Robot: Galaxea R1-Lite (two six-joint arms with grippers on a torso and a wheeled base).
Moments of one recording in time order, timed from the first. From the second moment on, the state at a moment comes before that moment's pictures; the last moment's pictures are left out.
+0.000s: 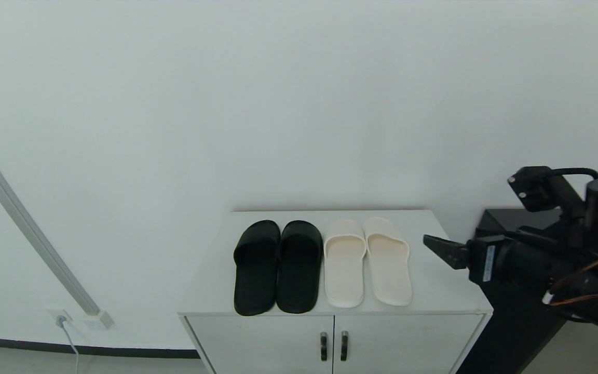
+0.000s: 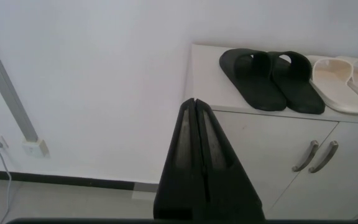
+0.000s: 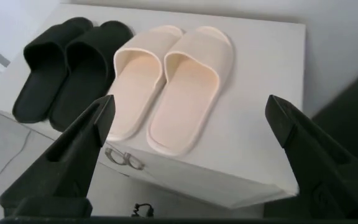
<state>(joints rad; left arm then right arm) 0.00 0.00 0.00 0.00 0.08 -0.08 0.66 1.43 -0.66 -0.49 -0.29 0.22</state>
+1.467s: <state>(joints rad) 0.00 0.00 0.00 0.00 0.08 -0.08 0.75 2.19 -1.07 -0.74 -0.62 0.29</state>
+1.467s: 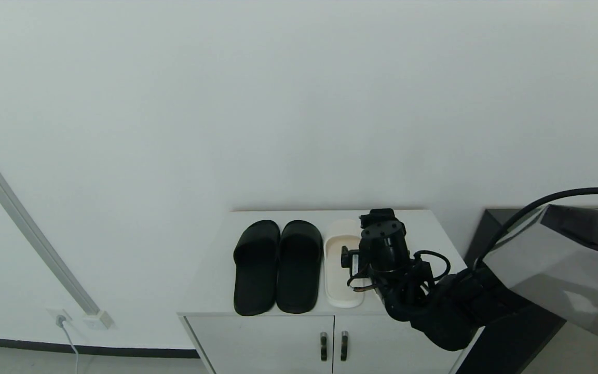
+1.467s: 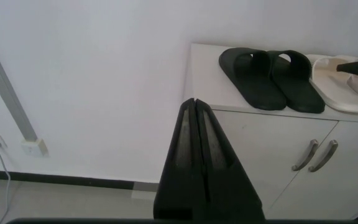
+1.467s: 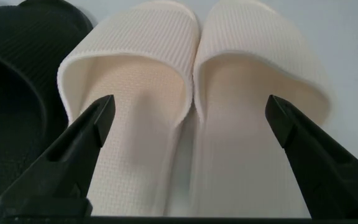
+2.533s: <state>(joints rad) 0.00 0.00 0.00 0.00 0.08 -0.08 0.69 2.39 -1.31 -0.74 -0.63 0.26</state>
